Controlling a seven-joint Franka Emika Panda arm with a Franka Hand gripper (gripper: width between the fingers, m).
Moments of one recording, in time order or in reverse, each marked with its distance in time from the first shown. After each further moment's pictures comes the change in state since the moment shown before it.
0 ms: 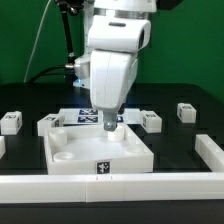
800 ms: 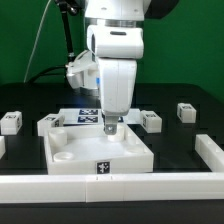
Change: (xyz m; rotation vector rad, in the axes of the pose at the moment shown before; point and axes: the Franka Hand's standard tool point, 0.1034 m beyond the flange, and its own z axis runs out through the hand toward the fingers) arm -0.011 -0.020 0.014 -0.034 0.017 -0.280
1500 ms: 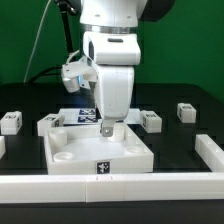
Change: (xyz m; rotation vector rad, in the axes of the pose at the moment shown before) arm -0.005 -0.017 0.009 0.029 0.005 -0.034
